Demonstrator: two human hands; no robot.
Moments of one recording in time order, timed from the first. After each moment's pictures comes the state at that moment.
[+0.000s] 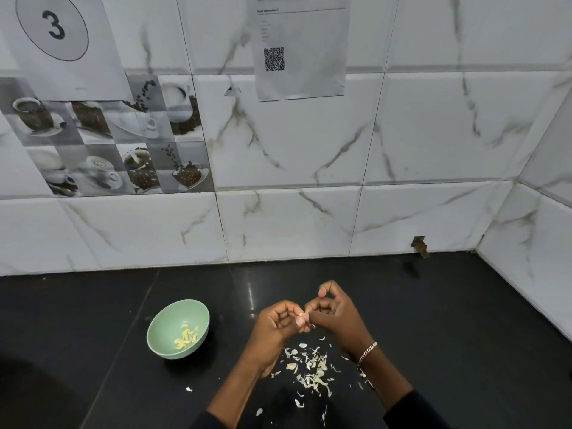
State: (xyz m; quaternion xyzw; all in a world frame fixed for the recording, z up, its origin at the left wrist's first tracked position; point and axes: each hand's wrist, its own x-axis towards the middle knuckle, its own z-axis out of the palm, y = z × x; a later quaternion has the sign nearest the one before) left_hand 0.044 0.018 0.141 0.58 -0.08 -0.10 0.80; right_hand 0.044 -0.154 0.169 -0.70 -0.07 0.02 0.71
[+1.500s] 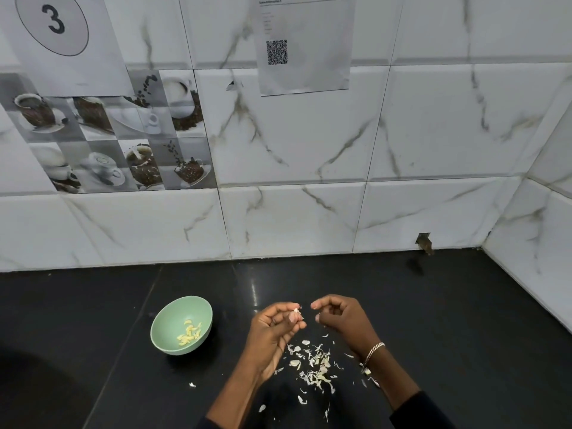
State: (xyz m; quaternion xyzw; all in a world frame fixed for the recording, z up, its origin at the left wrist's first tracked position) left_hand 0.036 0.022 0.140 0.48 0.02 -0.09 0.87; right_hand 0.051 -0.166 0.146 -0.76 -0.02 0.02 0.65
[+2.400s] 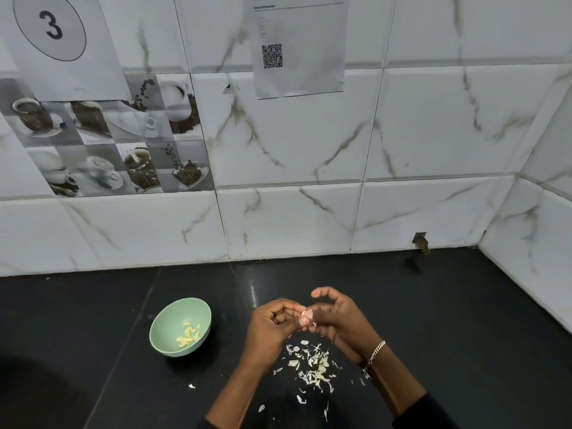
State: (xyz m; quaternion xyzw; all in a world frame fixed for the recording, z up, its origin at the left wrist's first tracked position) left_hand 0.030 0.020 0.163 0.67 -0.10 0.00 0.74; right_hand 0.033 -0.155 0.178 -0.54 -0.02 0.14 0.83
